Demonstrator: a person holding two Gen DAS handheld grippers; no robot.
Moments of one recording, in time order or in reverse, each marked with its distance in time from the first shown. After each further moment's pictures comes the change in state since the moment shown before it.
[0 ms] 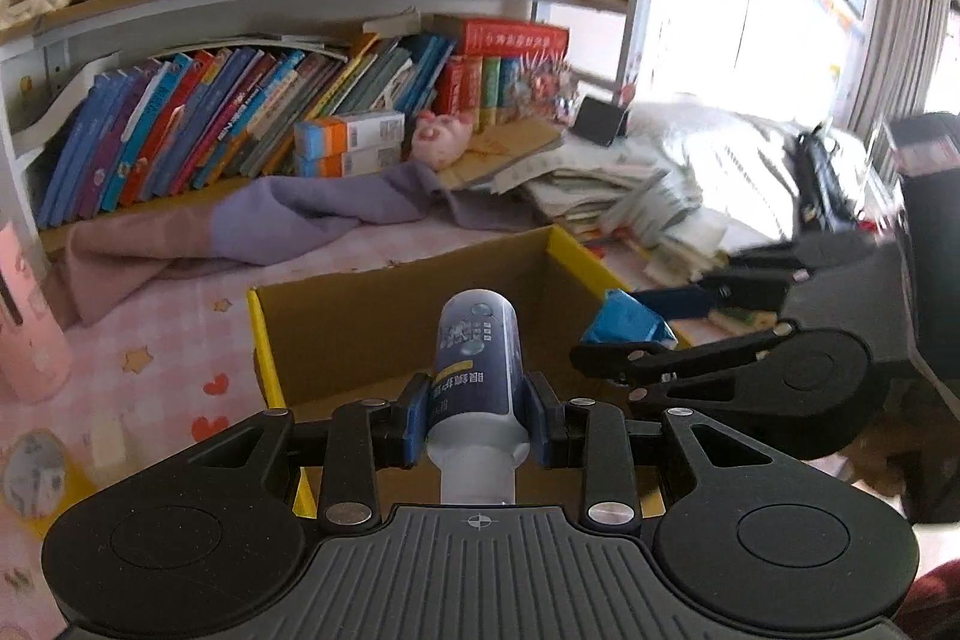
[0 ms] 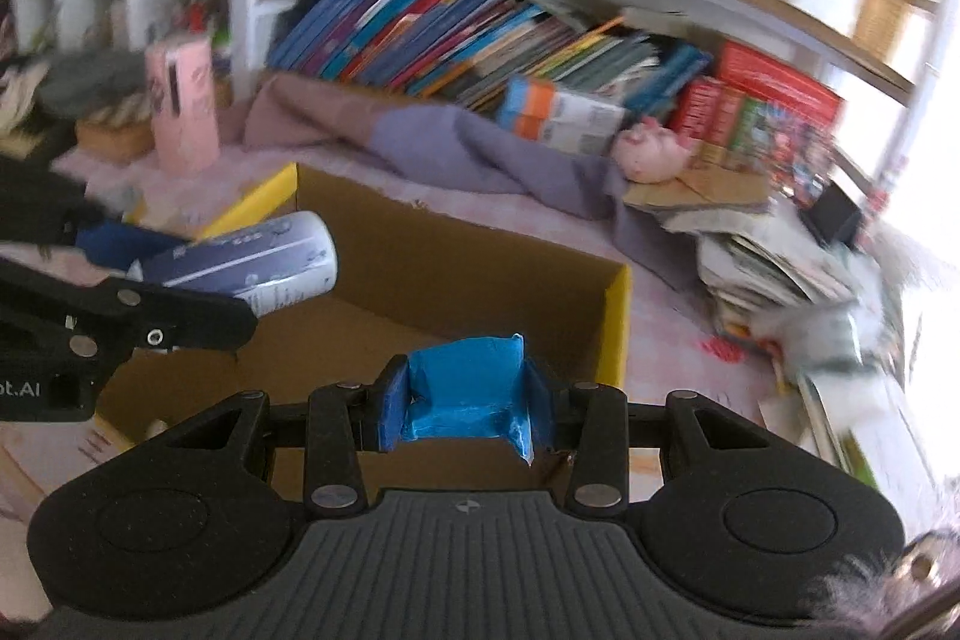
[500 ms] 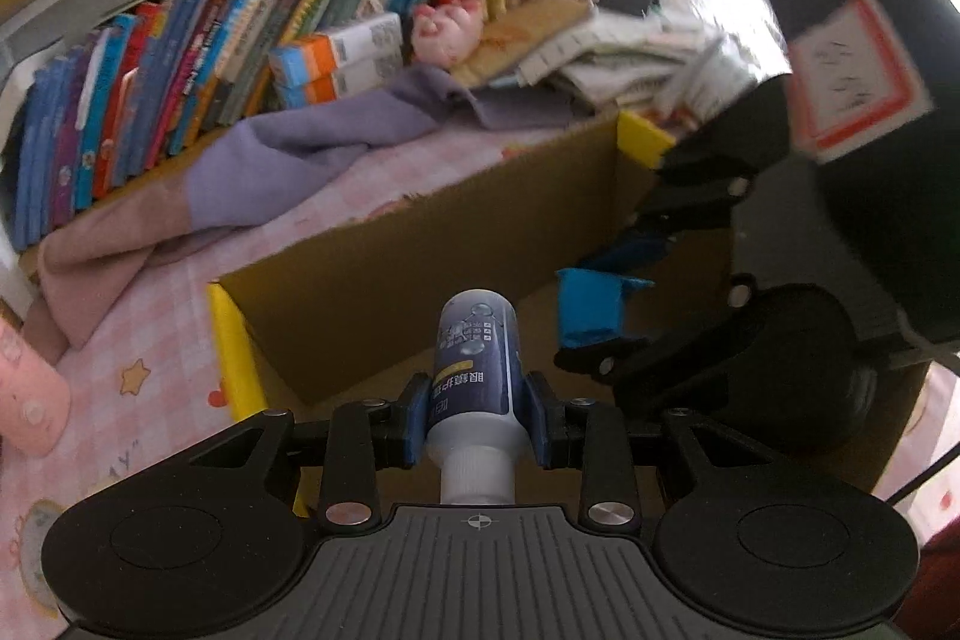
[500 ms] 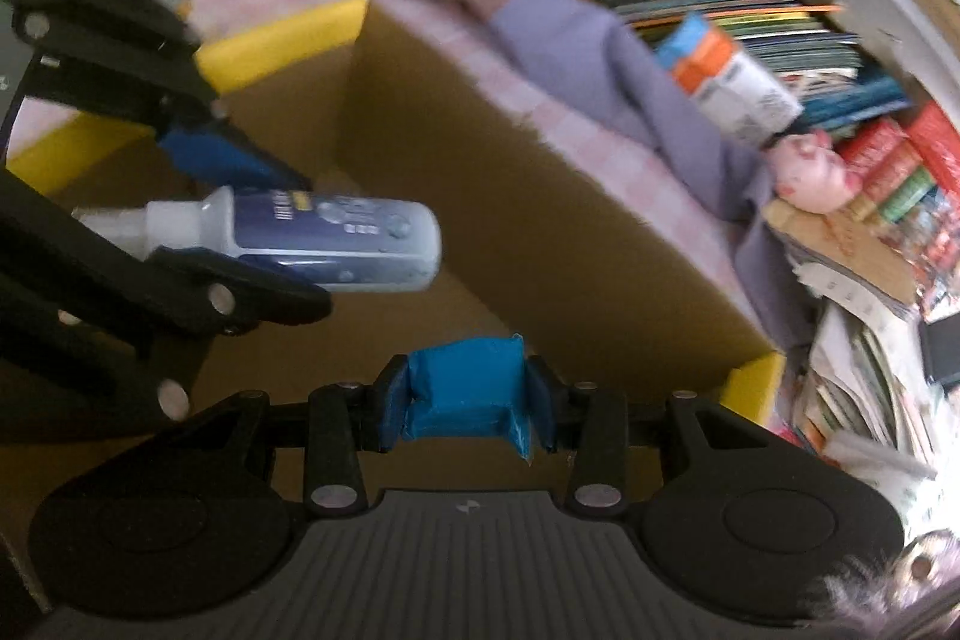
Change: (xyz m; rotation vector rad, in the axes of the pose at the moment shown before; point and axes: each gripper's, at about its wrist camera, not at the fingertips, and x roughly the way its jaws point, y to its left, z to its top) left arm 0.089 0.003 0.004 0.159 0.215 0.077; right arm 0.108 0.016 0.014 -0.381 0.235 0.142
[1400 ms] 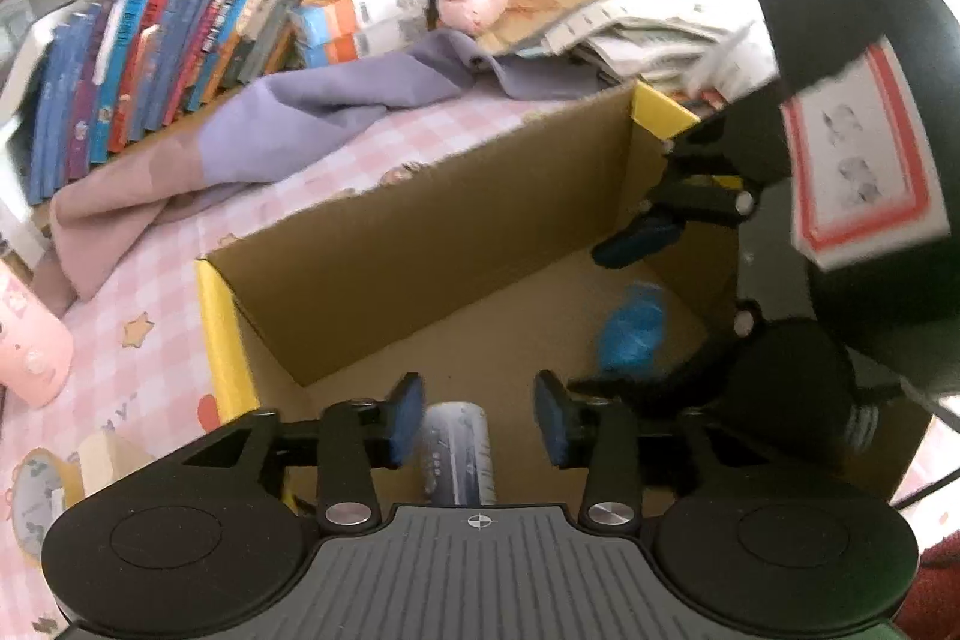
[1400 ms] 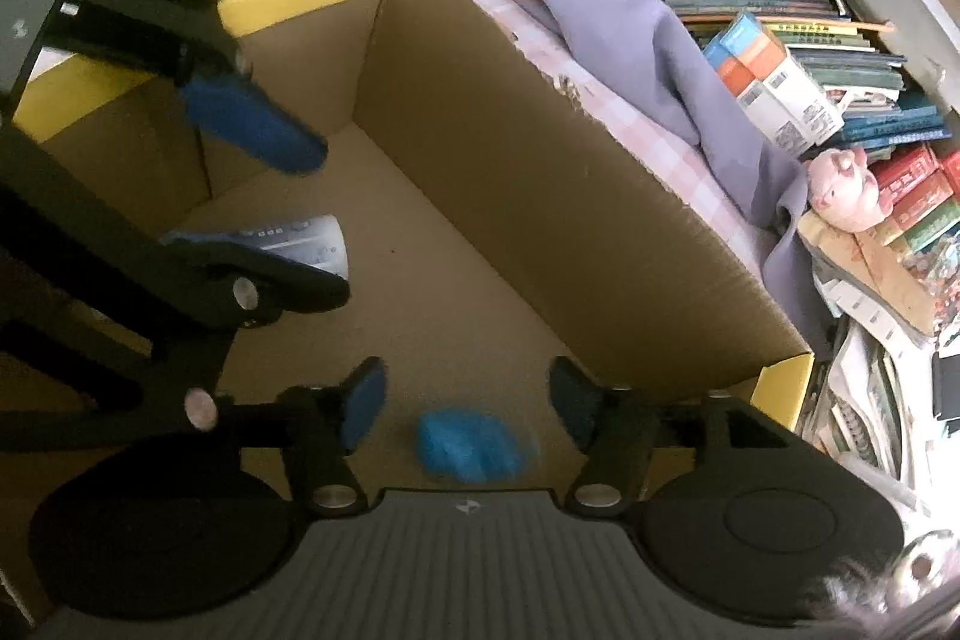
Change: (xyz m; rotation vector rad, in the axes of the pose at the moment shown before) left arm -0.003 0.000 0.002 -0.102 0.033 0.060; right arm 0.002 0.013 -0.002 -0.083 0.023 0.025
